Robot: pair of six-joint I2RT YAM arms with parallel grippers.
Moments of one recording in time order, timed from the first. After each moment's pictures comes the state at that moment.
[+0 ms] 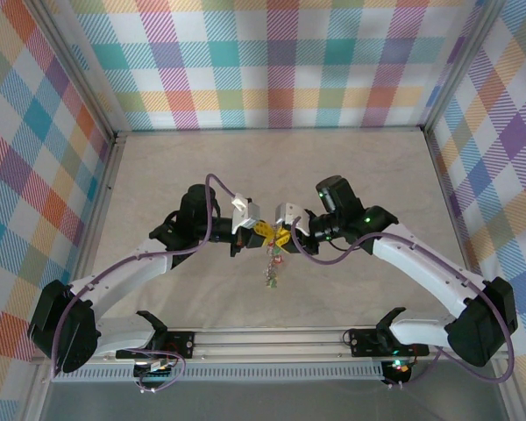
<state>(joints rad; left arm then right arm) -0.61 1.21 0.79 0.04 0.88 0.23 0.68 1.23 1.01 -0.56 -0.68 -0.57</state>
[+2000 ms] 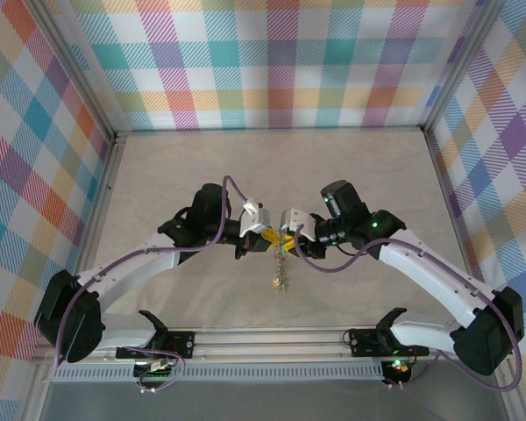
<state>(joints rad) -0.66 1.27 0.85 -0.08 0.85 0.33 0.68 1.16 0.99 -0.65 -0.58 -0.62</state>
